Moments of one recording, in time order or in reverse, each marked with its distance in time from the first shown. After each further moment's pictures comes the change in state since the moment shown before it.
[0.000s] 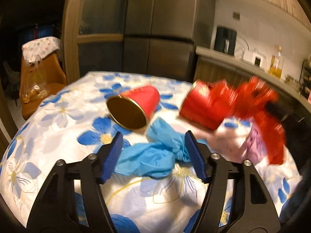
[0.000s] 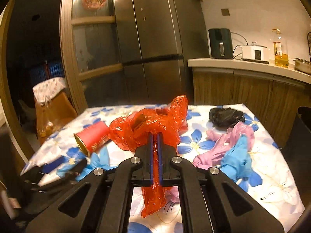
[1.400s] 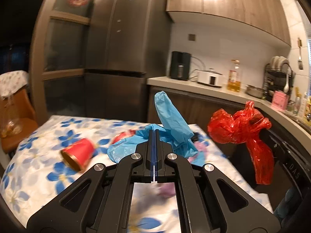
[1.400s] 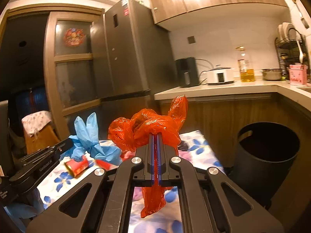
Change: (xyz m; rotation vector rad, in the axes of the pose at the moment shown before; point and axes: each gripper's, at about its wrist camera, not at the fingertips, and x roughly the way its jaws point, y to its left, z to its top) left arm -0.098 -0.117 0.054 0.114 -0.231 -0.260; right arm -0.119 -0.090 0.023 0.093 -0.222 -0.158
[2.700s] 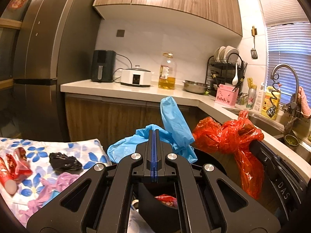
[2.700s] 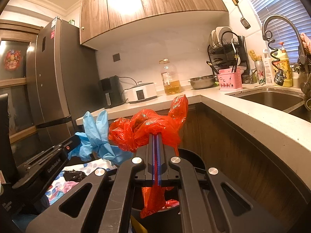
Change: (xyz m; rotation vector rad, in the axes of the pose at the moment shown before) left arm 0.120 -0.261 0.012 0.085 -0.003 -0.417; right arm -0.026 -0.192 0.033 0.112 -0.116 -0.446
